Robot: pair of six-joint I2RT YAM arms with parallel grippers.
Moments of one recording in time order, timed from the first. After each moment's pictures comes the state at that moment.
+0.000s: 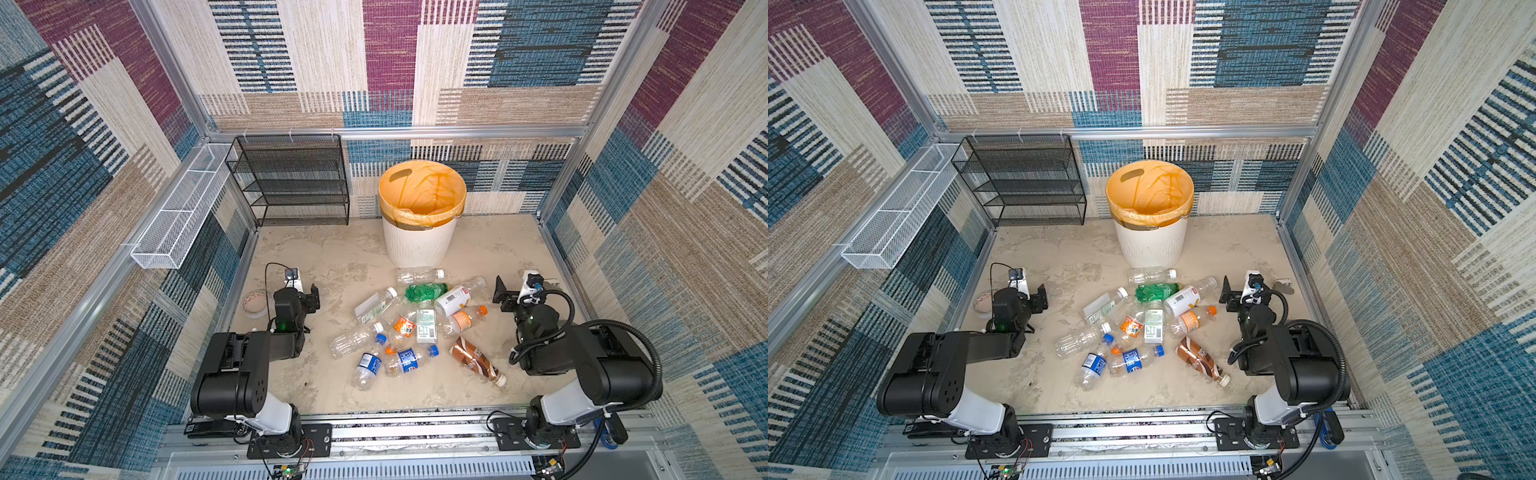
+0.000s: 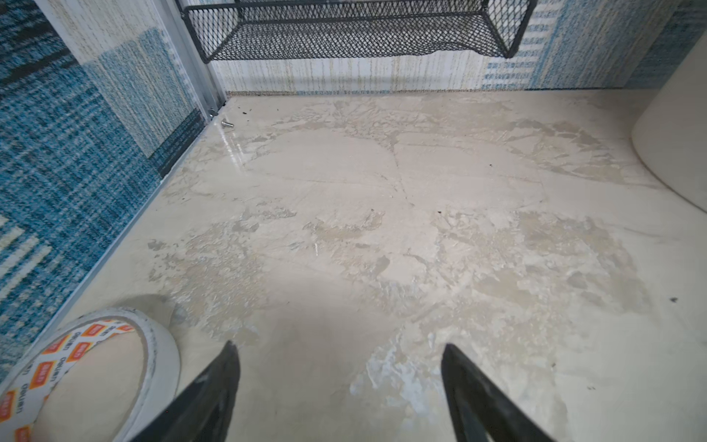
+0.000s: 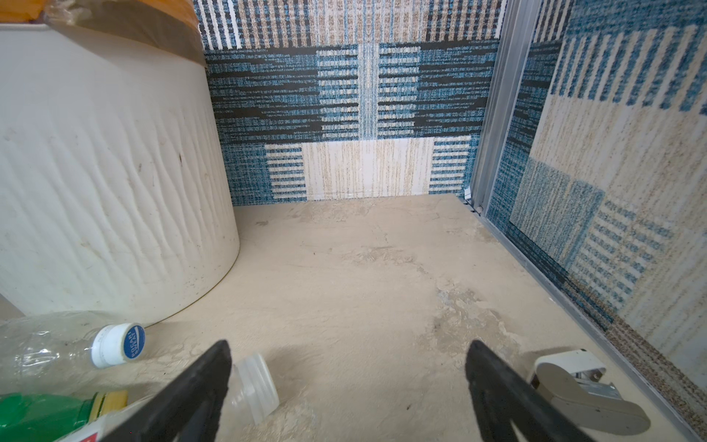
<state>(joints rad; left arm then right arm) 0.00 1.53 0.42 0.74 -0.13 0.00 -0.02 1.54 0.20 1.31 0.03 0.04</state>
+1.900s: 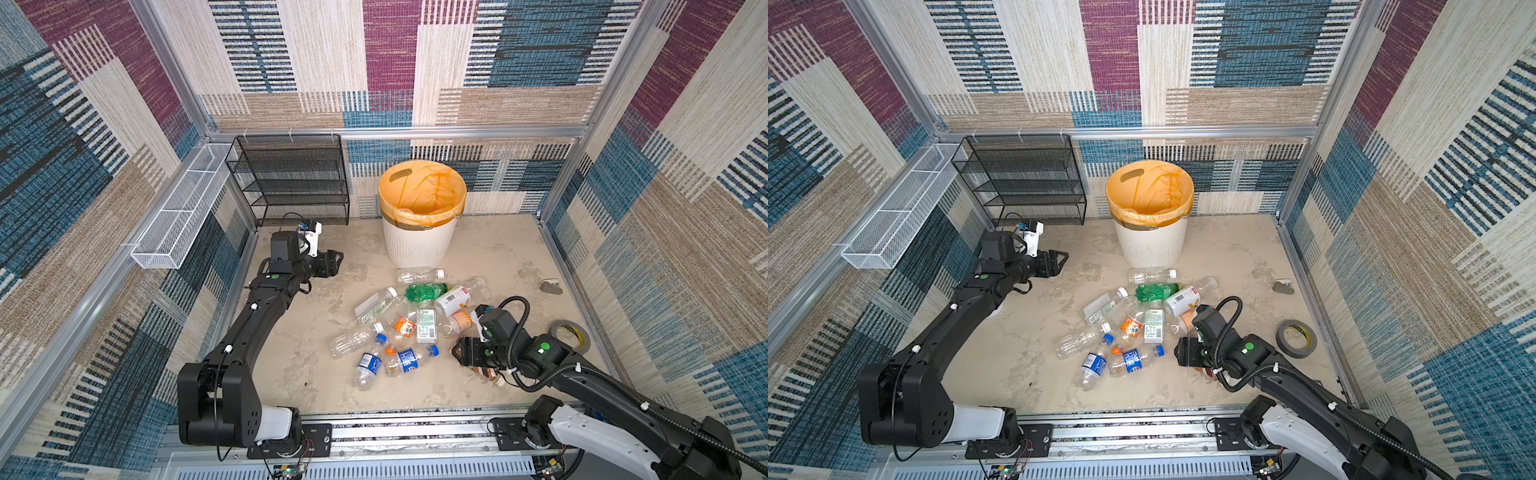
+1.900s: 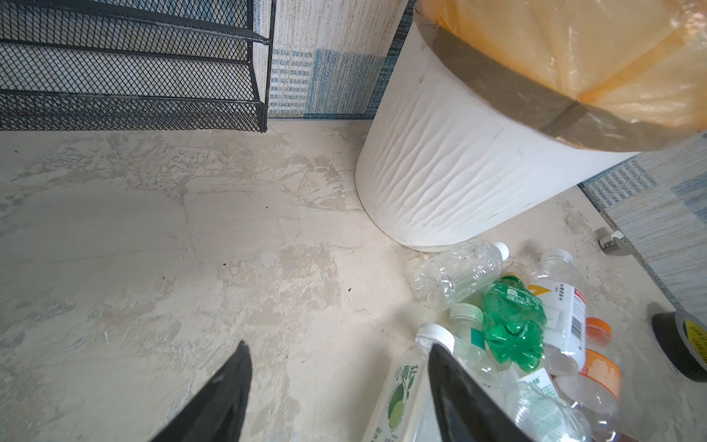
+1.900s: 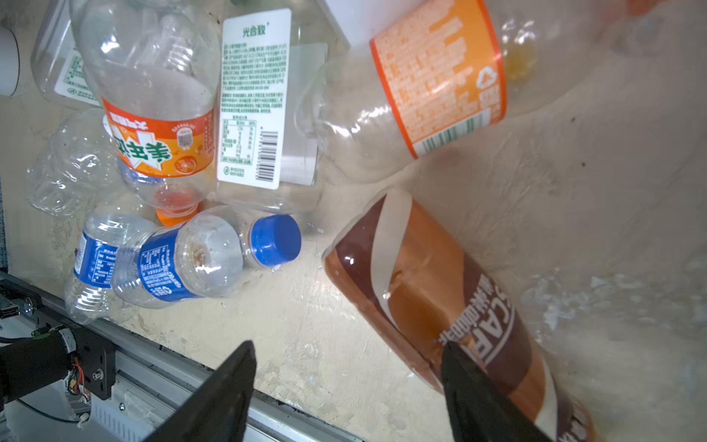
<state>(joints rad) -0.07 1.39 1.07 -0.25 0.36 -0.11 0.69 0.90 0.58 -0.70 -0.07 0.71</state>
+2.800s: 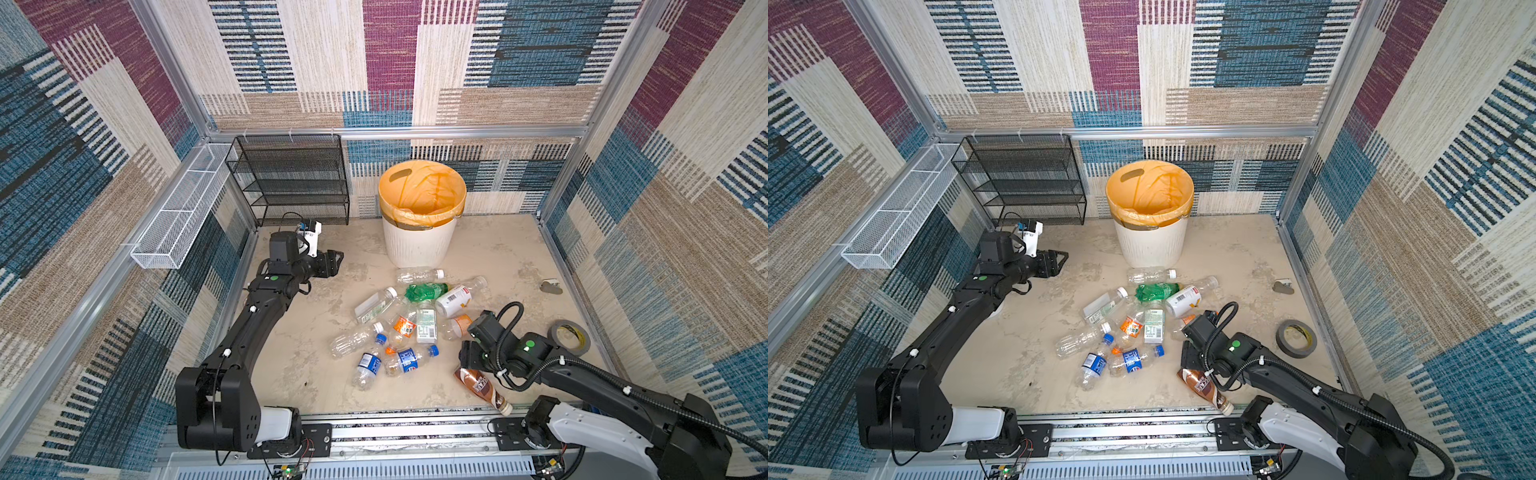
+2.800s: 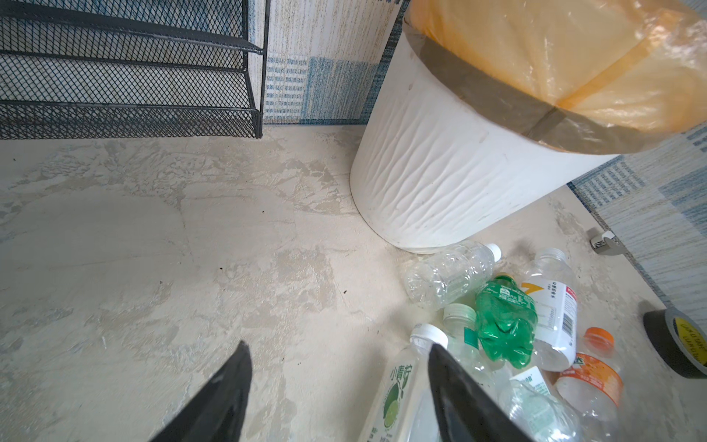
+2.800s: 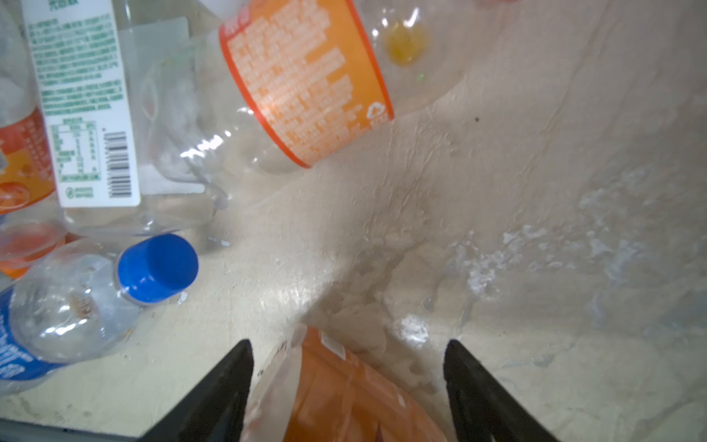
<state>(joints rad) -0.07 1.37 1.06 -0.24 0.37 -0.10 0.75 0.97 0.58 -0.79 0.09 0.85</state>
